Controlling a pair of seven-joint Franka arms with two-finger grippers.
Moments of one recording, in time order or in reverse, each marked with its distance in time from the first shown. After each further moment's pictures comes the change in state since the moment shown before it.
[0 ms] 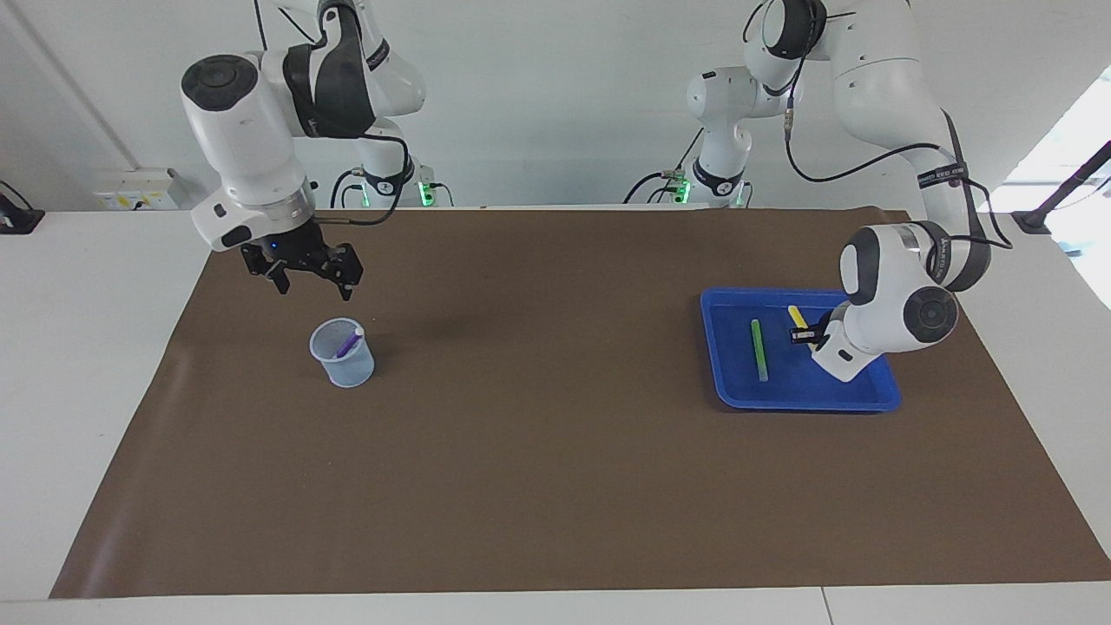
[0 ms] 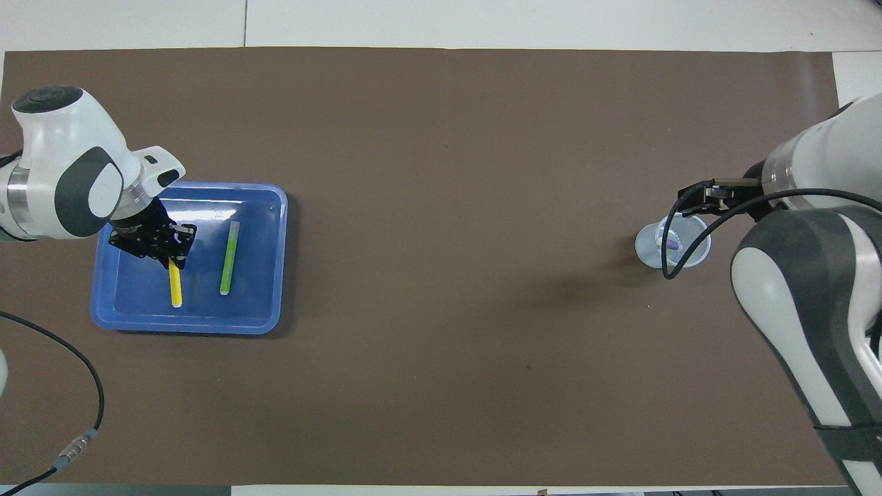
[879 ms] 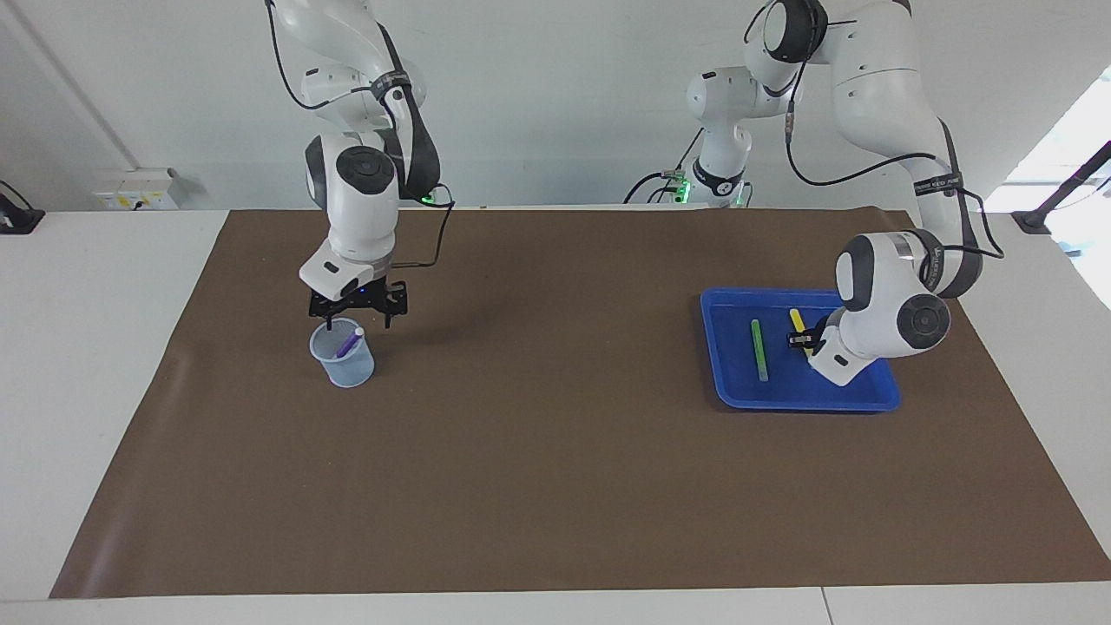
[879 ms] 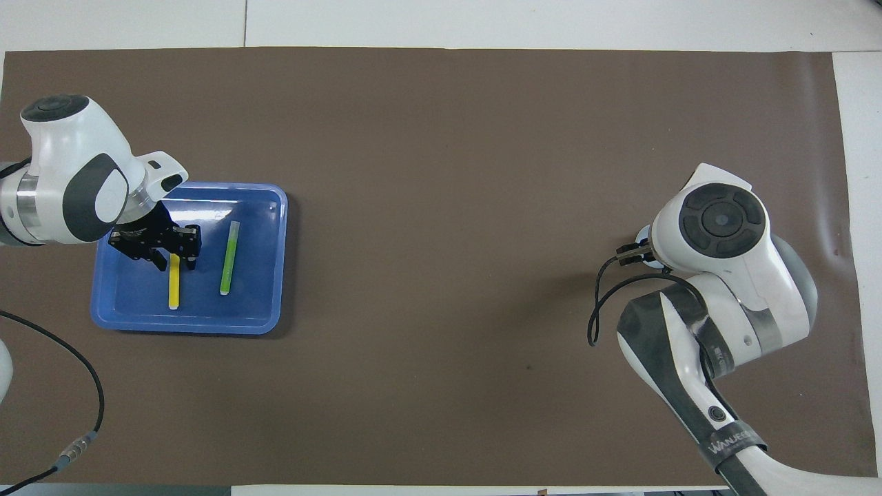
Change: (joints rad) left arm 0.005 0.004 0.002 -0.027 0.000 0.042 0.000; right arm 0.118 0.009 0.006 -0.301 -0.298 0.255 -0.004
